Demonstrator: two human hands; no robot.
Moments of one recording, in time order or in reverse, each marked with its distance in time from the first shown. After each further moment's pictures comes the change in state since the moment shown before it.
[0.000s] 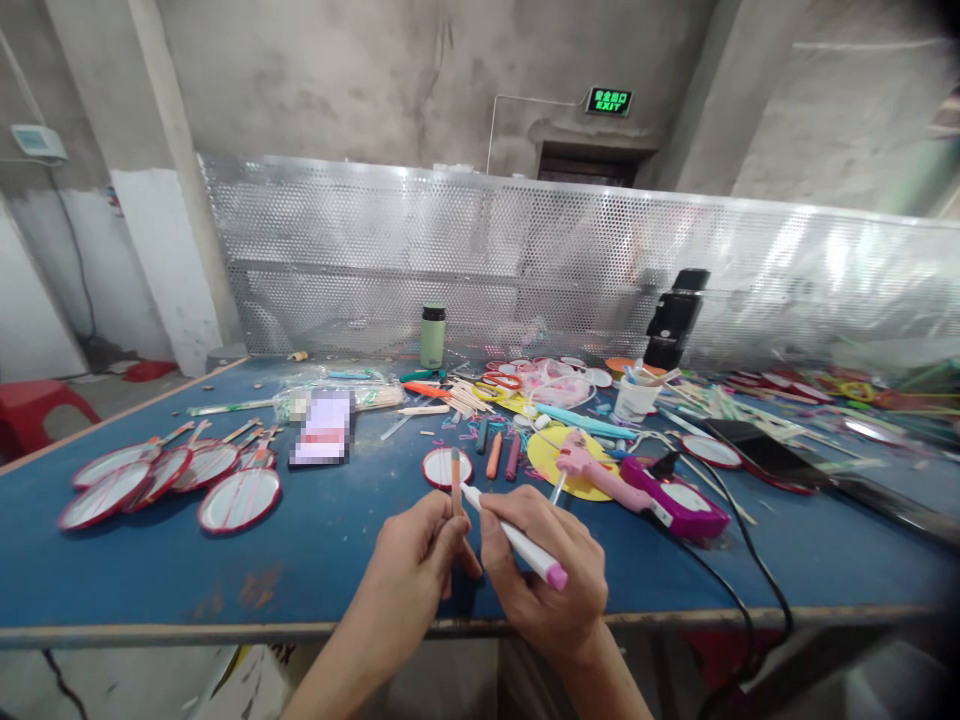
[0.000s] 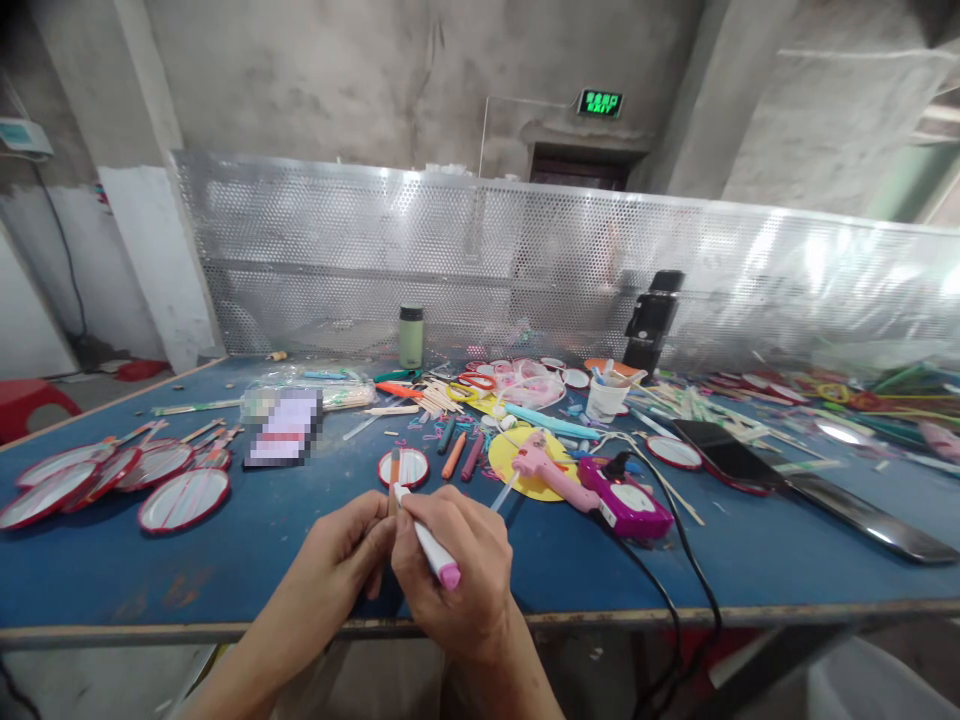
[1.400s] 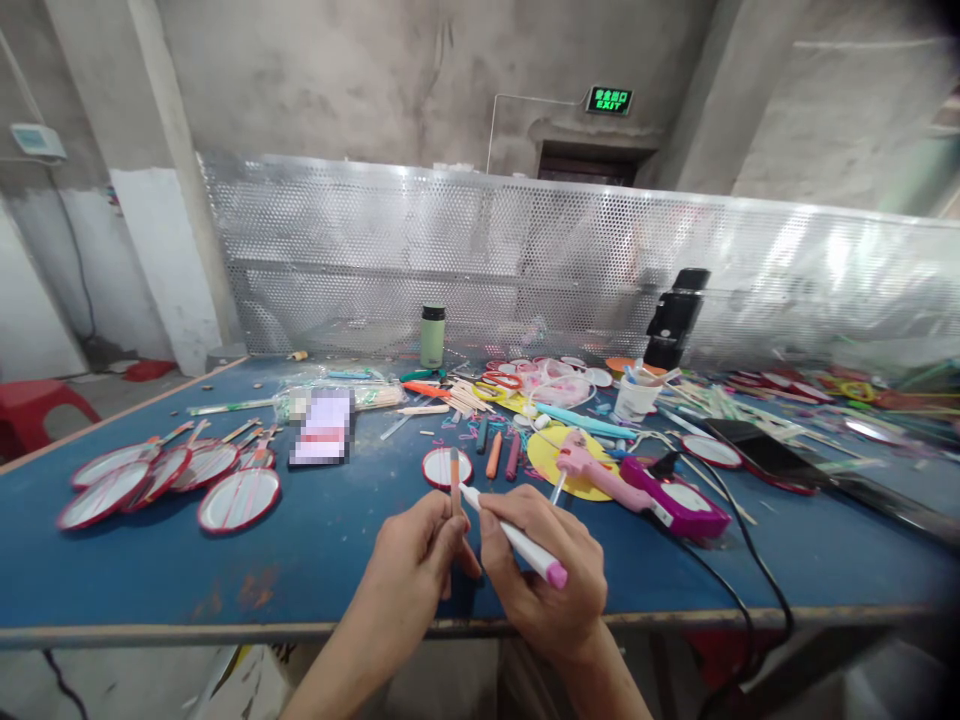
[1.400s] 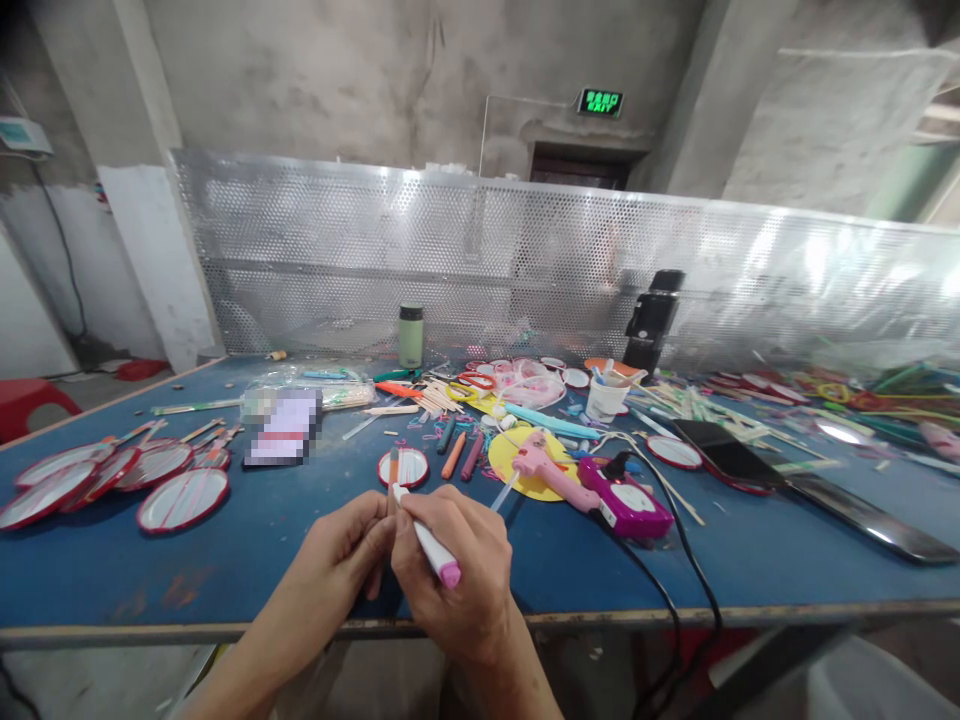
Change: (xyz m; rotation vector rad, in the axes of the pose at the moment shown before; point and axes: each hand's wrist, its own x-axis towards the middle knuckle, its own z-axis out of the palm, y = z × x) left_hand 0.000 0.001 0.000 -0.005 0.009 0.010; right_hand 0.000 0.001 0.000 0.023 -0.011 0.002
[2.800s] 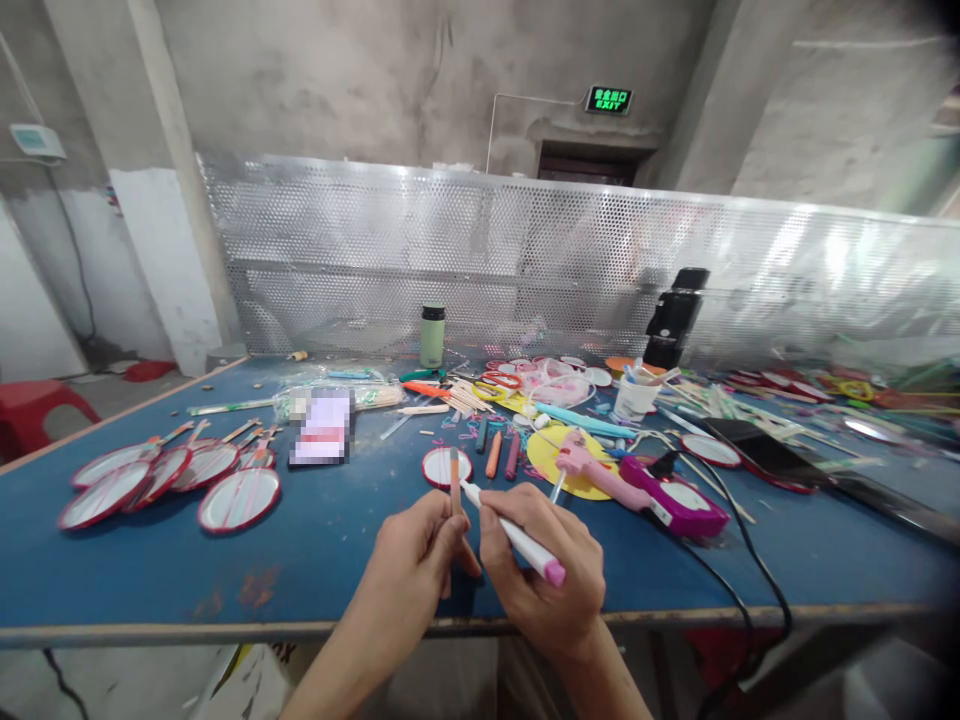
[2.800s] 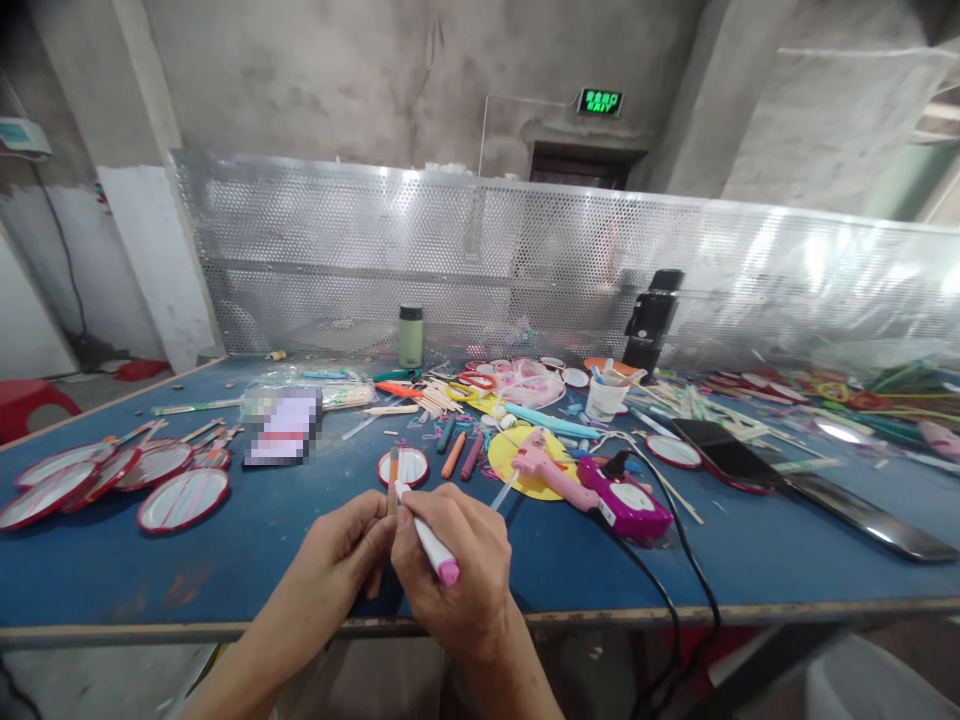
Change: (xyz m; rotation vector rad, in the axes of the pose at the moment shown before) left_hand 0.001 0.000 0.000 0.019 0.000 -0.007; right_hand -0.003 0.002 0.002 -0.011 0.013 0.016
